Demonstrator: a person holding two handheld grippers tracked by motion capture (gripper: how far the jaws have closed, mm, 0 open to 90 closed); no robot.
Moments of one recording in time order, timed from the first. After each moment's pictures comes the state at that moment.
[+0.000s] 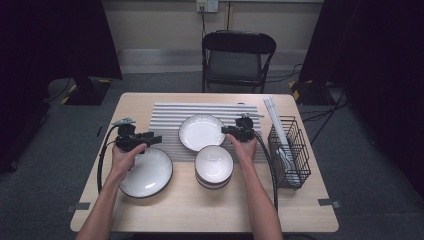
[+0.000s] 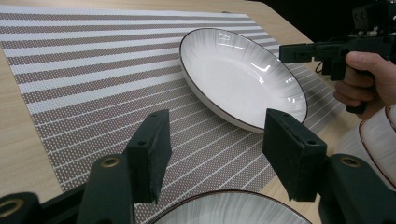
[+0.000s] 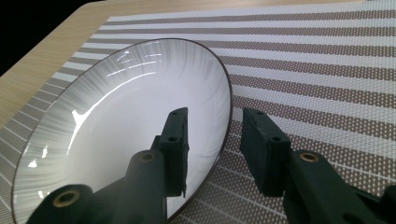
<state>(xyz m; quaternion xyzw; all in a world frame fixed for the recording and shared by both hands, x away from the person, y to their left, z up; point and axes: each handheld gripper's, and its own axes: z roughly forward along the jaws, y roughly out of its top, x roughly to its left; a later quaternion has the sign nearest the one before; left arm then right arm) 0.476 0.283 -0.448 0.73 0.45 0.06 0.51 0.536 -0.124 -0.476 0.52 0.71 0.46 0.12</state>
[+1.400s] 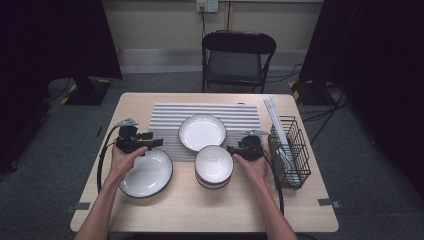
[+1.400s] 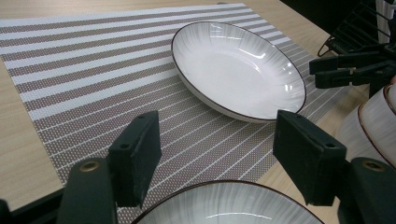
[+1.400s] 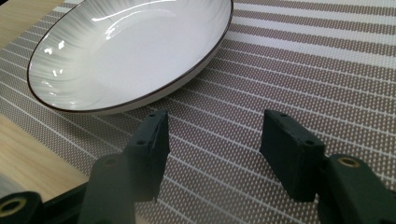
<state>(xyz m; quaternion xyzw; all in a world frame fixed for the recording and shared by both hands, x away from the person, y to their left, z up) 0.467 0.276 -0.440 0.76 0.42 0.08 0.49 0.474 -0.146 -0.488 0.49 0.75 0.42 0.14</state>
